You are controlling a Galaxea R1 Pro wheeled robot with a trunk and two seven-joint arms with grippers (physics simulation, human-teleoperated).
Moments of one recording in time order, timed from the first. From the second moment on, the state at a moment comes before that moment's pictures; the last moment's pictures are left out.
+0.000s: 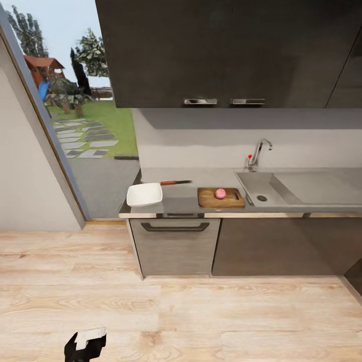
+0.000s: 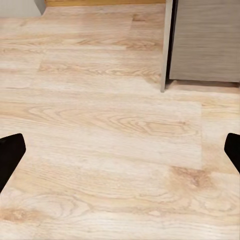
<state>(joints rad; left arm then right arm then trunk) -0.49 0.08 -0.31 0.08 0.39 -0.68 0.10 -0.16 0.04 -1.00 -0.24 0.86 -0.79 -0.11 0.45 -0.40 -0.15</state>
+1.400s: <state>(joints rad) -0.49 0.09 -0.31 0.08 0.39 -0.53 0.12 -0.28 0.17 -0.74 -1.22 0.75 -0.21 -0.38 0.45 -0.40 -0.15</state>
